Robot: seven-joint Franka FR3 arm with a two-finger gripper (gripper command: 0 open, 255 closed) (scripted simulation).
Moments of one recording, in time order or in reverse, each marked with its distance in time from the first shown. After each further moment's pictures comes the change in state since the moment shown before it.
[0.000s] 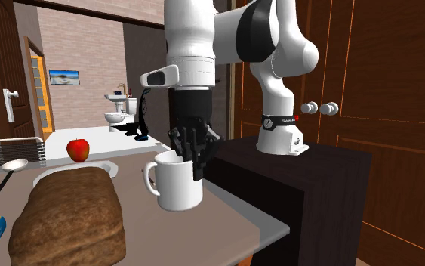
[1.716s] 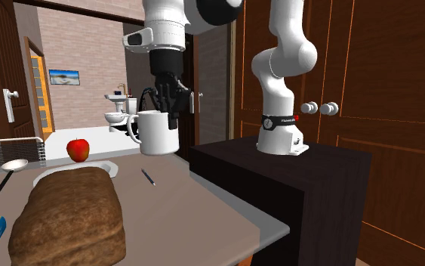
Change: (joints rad) arm -0.130 -0.269 -0.106 -0.047 0.104 -0.215 -0.320
